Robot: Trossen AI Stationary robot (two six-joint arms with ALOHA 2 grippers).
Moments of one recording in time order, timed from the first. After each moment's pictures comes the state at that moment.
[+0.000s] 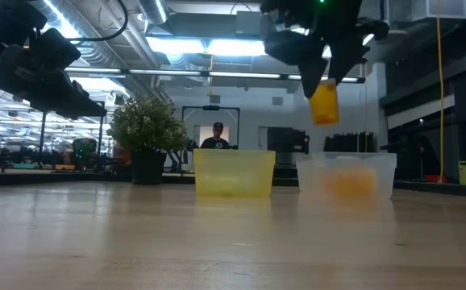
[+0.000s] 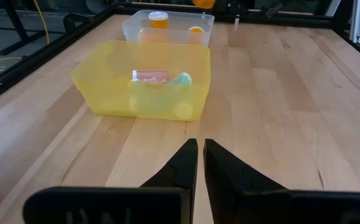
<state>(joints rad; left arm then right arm) 0.08 0.21 0.08 -0.22 -0.06 -0.07 0.27 1.96 1.69 -1.56 0.74 1.44</state>
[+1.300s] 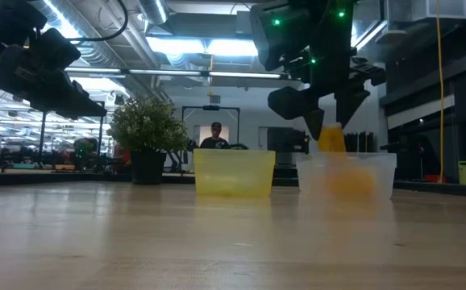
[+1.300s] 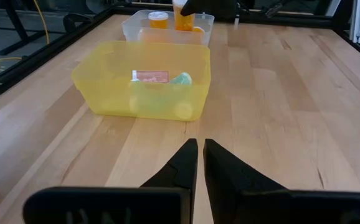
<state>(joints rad) 0.08 0.21 0.08 -0.22 -0.06 -0.07 0.09 1.96 1.49 -1.38 0.66 1.46</state>
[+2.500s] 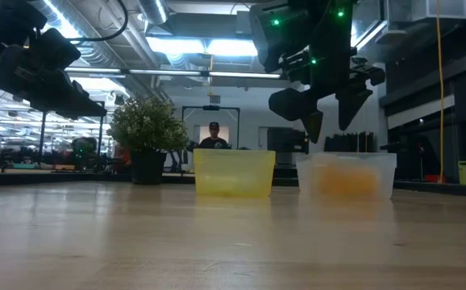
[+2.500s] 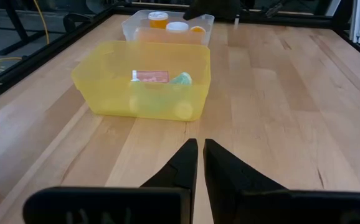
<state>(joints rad) 0.08 0.21 0.08 -0.22 -0.06 -0.07 0.09 1.96 1.49 -1.38 0.63 1.40</state>
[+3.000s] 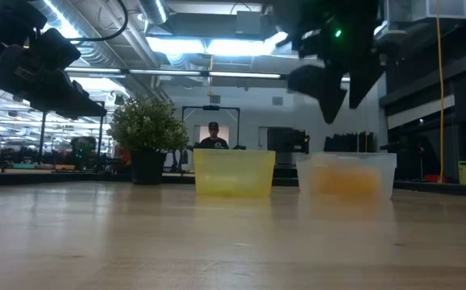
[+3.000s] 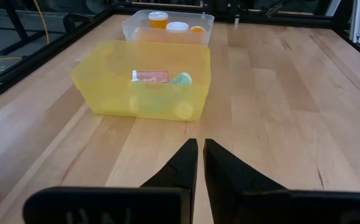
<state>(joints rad) 0.08 0.21 0.08 -0.22 -0.06 -0.07 0.20 1.91 1.49 -1.49 0.67 1.35</state>
